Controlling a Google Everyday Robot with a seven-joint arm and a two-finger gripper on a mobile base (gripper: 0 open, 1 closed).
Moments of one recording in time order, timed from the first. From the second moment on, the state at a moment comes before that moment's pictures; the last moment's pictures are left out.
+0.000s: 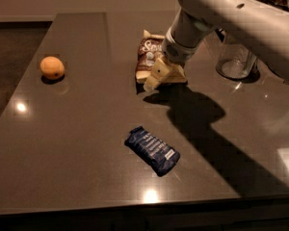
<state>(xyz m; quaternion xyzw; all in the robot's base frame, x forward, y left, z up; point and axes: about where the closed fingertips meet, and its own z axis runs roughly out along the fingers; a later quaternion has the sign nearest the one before) 0.638 -0.084 0.861 -0.42 0.88 0.05 0.20</state>
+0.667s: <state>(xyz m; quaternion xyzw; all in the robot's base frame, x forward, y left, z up) 0.651 -0.078 0.869 -0.42 0.88 0.03 0.20</state>
